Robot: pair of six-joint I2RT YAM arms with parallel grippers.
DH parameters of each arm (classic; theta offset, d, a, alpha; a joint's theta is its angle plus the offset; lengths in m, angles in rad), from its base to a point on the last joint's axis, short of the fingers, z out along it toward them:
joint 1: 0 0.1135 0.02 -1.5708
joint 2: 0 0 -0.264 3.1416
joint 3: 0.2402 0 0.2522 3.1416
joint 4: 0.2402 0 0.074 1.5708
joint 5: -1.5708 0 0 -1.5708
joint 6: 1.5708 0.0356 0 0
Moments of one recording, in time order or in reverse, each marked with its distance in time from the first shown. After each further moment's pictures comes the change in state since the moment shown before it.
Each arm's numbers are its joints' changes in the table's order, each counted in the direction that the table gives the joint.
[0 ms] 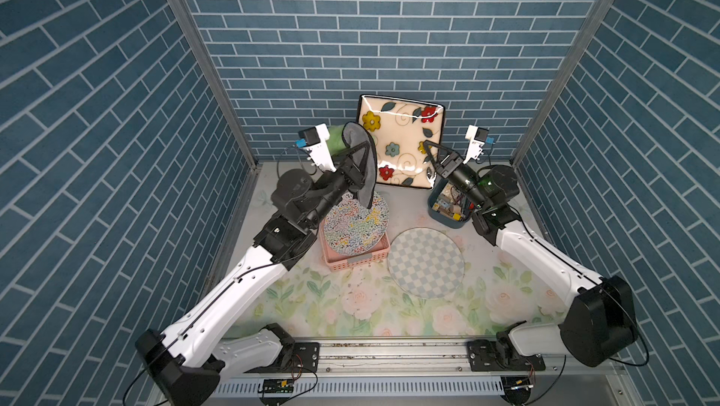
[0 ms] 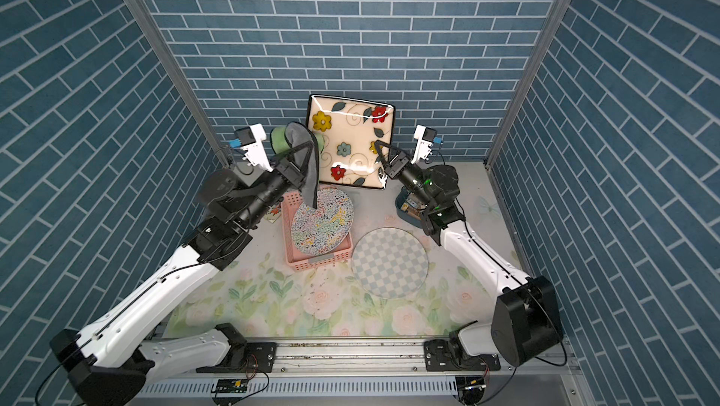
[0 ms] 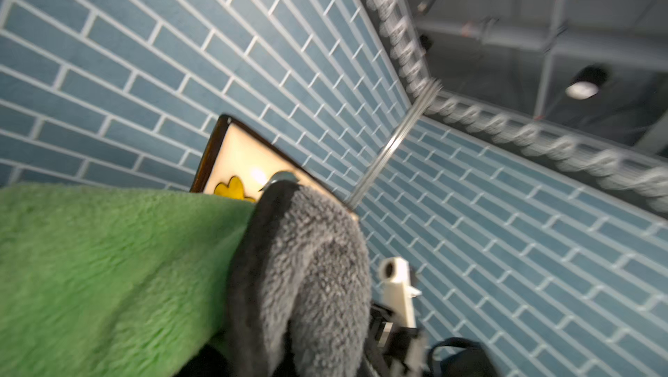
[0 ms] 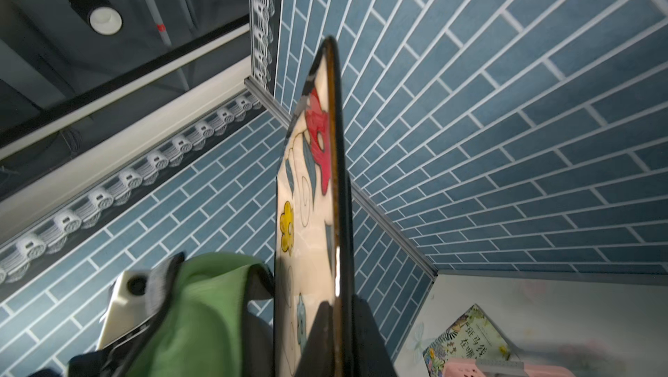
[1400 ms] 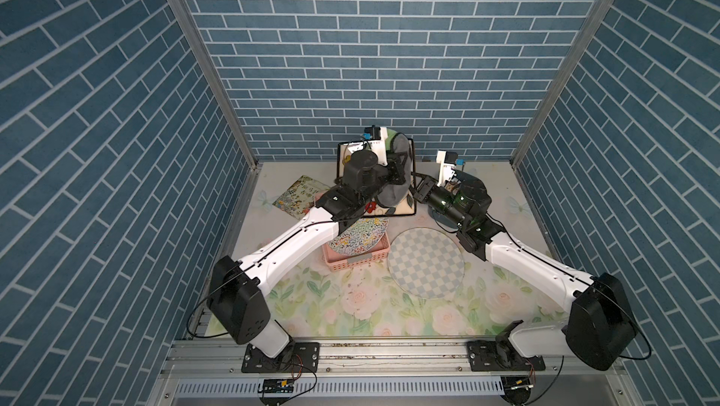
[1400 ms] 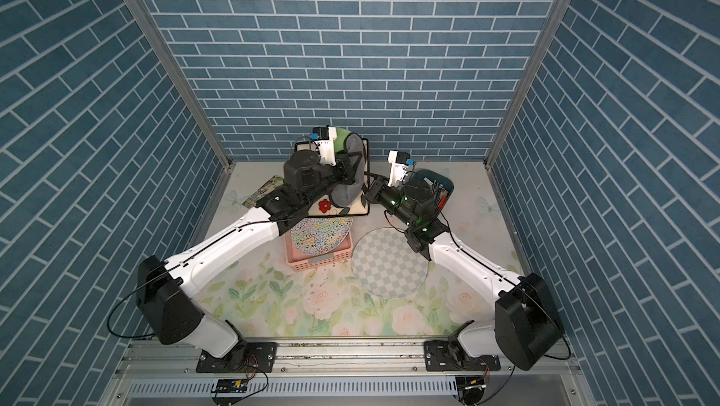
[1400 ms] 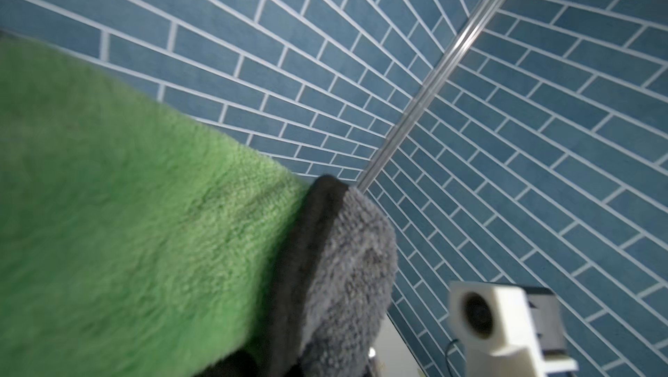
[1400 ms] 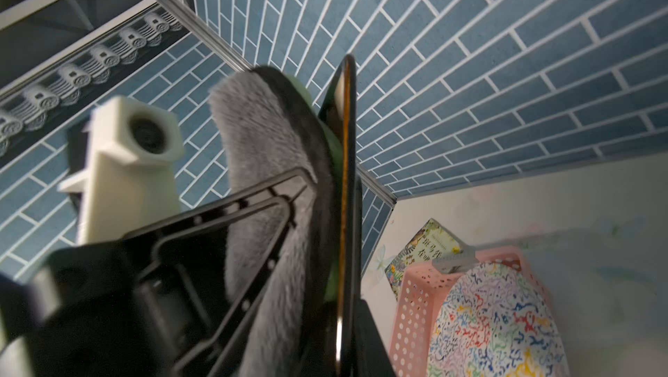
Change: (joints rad) left arm -0.069 0.381 0.186 0.029 -0.018 0.050; right arm 0.149 -0.006 -0.108 0.157 -0.129 -0.046
